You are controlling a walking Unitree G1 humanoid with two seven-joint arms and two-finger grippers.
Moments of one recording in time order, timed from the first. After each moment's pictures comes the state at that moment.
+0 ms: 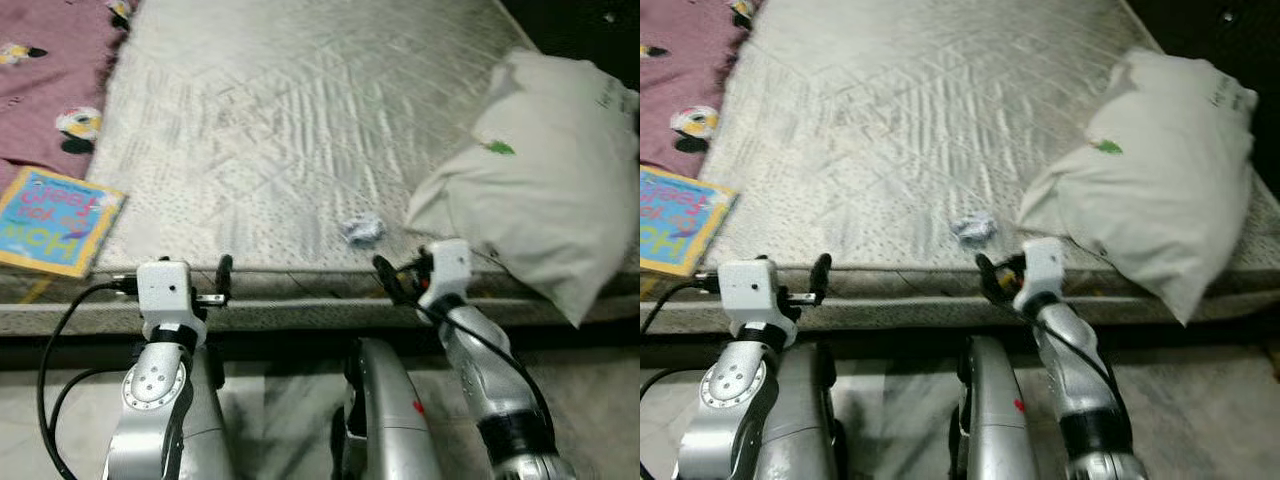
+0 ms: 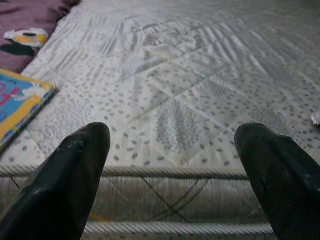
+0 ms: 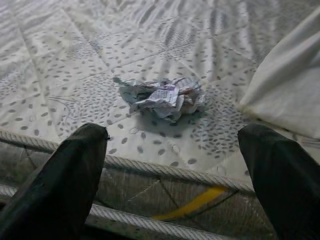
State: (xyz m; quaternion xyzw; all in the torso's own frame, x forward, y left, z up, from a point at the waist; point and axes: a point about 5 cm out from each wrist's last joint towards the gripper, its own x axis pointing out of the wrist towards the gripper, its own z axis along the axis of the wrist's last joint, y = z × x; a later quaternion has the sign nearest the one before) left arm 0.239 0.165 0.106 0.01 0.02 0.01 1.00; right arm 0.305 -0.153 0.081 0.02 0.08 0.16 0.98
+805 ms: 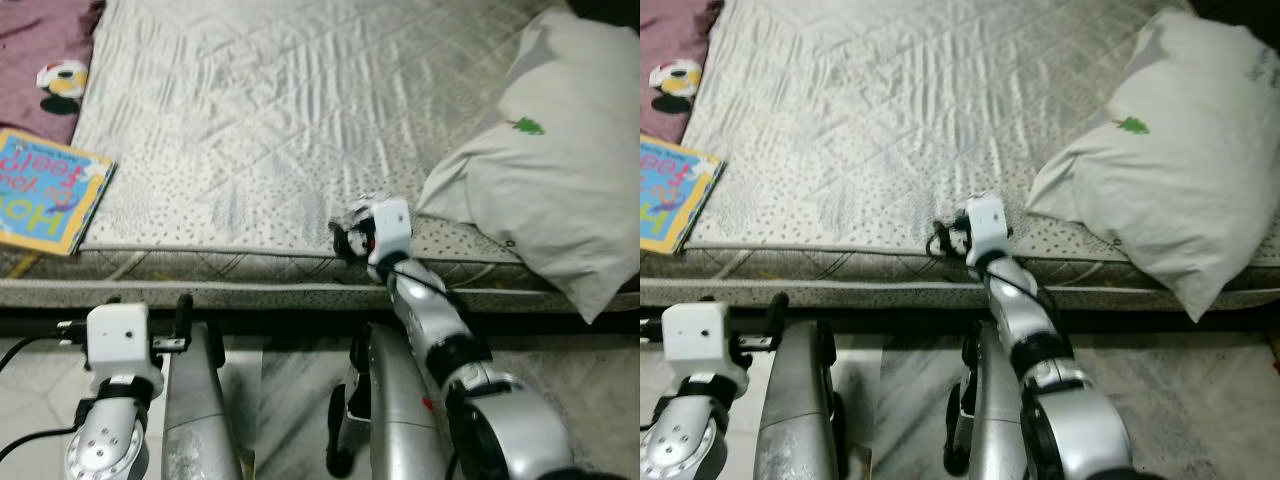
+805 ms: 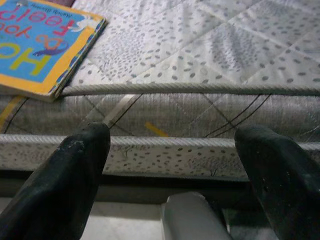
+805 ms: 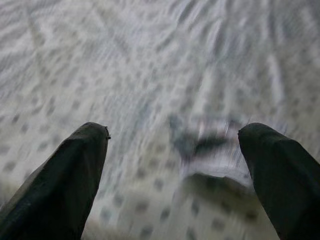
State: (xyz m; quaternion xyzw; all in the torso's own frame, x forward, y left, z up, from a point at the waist) left arm 0.180 0.195 0.108 0.06 0.07 0.07 0.99; right arm 0.360 -0.094 0.104 -0.03 0.02 0.17 0.99
